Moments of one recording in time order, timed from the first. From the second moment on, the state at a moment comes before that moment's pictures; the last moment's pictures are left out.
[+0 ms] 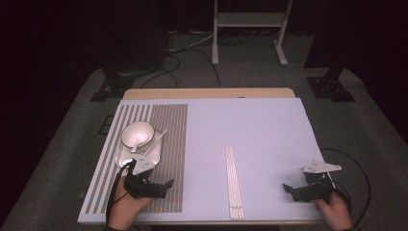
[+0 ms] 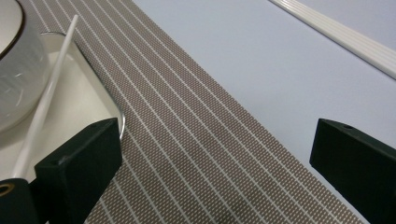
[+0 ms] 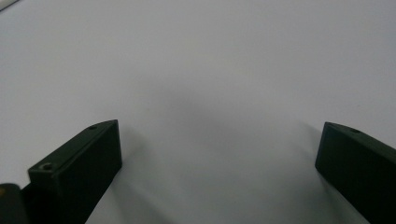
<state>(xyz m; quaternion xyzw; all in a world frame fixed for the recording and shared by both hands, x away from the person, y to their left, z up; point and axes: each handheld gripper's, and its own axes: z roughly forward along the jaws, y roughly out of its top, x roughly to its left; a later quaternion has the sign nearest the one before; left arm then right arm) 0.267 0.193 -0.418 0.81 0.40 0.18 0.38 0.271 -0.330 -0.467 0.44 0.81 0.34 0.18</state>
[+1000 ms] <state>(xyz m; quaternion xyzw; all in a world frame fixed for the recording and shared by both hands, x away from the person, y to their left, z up) 0.286 0.151 -0.411 0.82 0.36 0.16 0.42 0.271 -0.330 -0.467 0.44 0.81 0.34 0.18</state>
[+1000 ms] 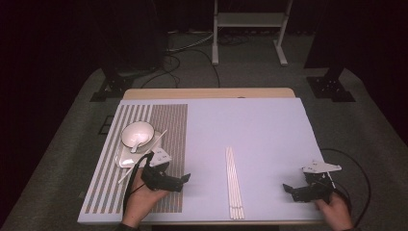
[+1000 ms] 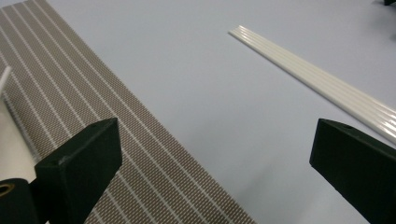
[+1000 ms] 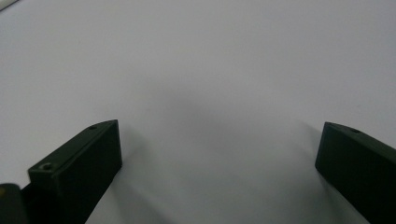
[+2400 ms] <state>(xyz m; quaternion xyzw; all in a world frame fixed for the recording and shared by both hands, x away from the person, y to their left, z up) 0.295 0.064 -0.426 0.84 0.30 0.11 0.43 0.271 -0.330 -0.467 0.43 0.81 0.34 0.18</state>
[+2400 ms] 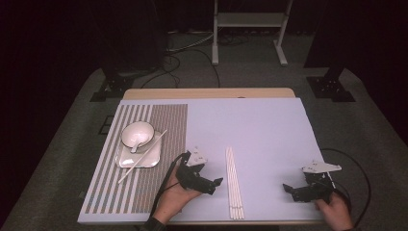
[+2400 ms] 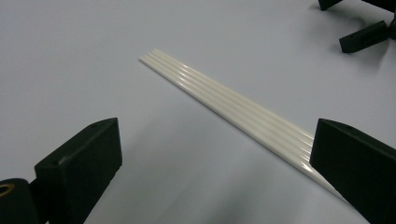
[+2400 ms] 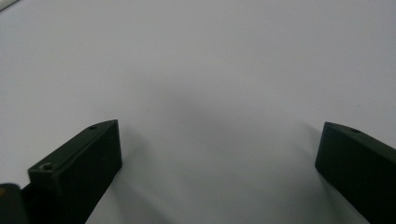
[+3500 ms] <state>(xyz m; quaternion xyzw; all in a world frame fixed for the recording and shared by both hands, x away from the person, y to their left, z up) 0.288 0.021 -0.462 0.87 0.29 0.10 0.38 0.271 -0.330 -0.467 0.43 0.81 0.34 0.18</state>
